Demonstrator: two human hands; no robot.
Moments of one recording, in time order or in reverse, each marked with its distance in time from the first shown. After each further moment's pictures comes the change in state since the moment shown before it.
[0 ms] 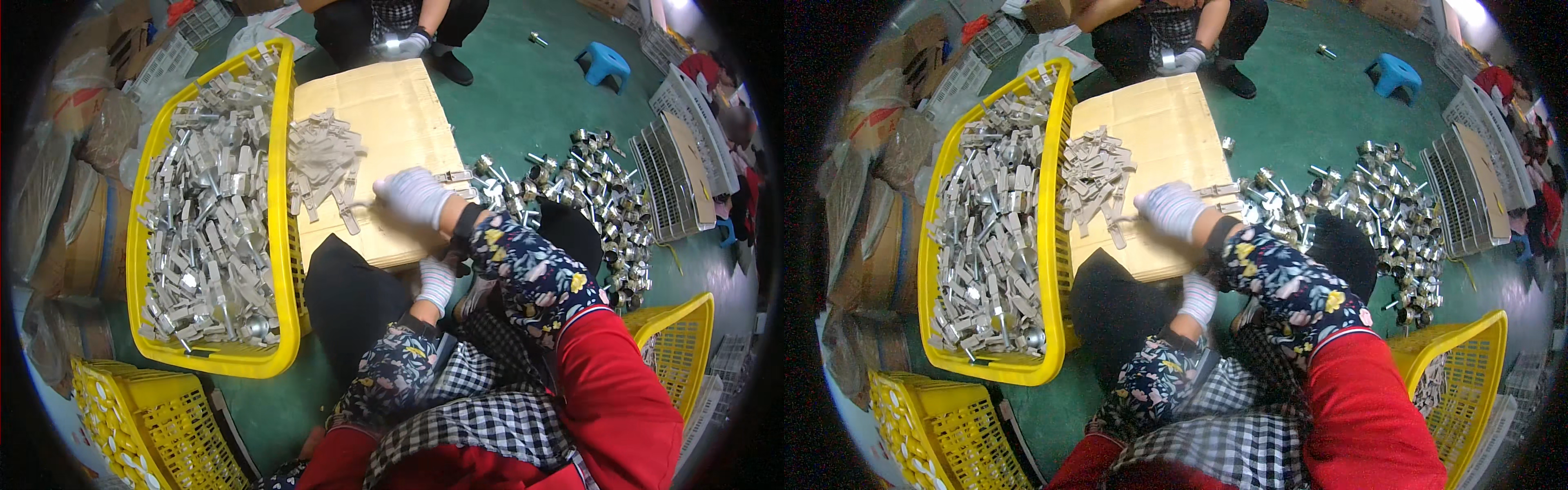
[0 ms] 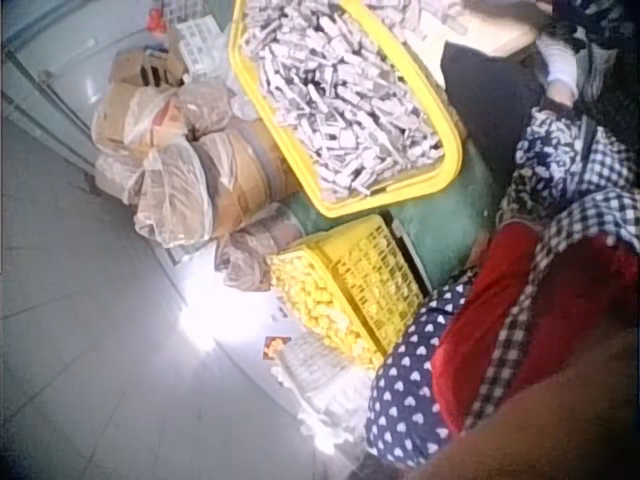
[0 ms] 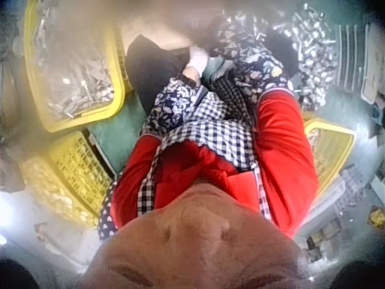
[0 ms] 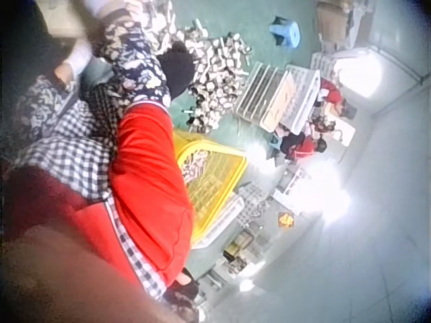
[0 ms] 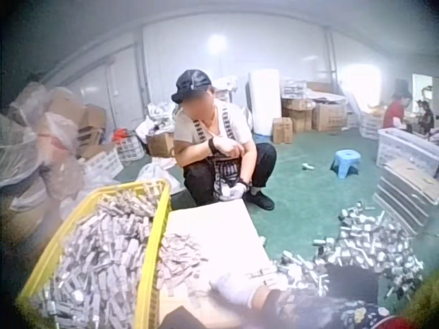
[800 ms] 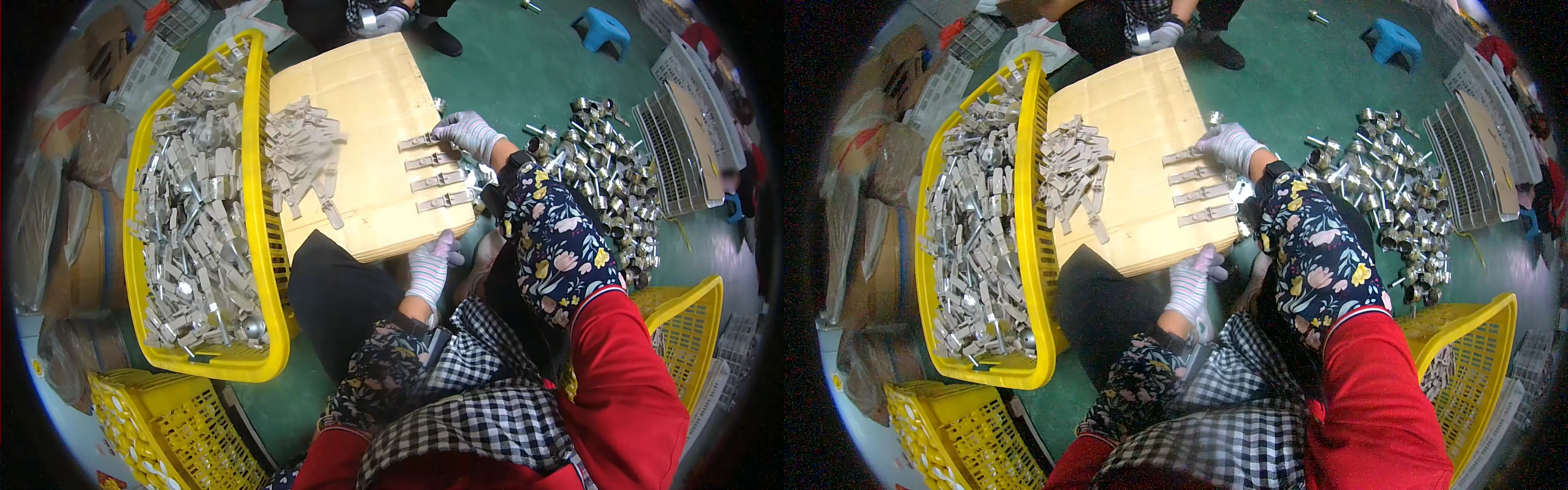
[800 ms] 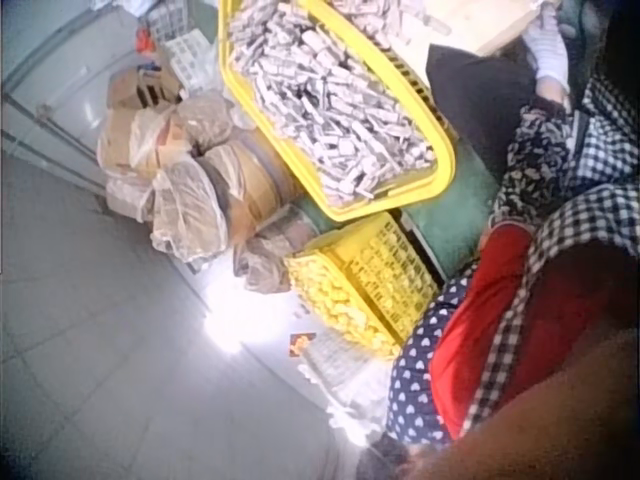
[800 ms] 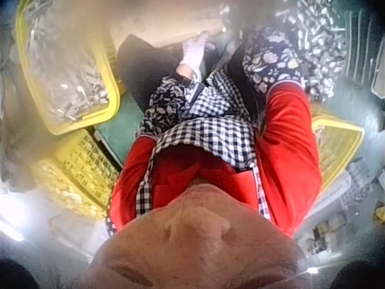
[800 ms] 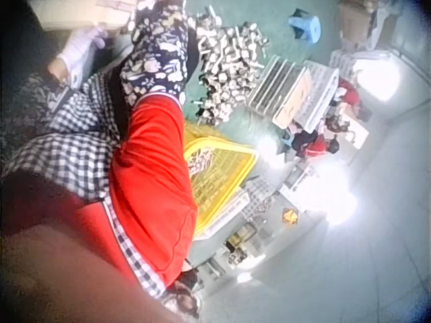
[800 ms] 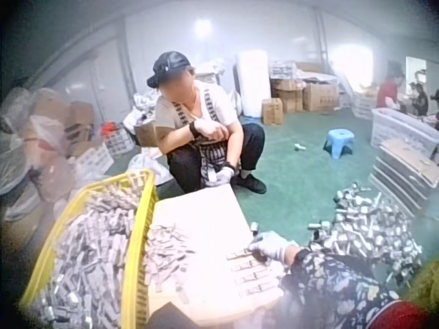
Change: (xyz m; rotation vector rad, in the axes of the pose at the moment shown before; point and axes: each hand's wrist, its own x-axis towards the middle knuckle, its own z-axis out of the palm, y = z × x) left_hand -0.017 0.005 0.007 0.413 0.019 0.014; right_hand -0.023 0.145 0.043 1.132 0.212 0.577
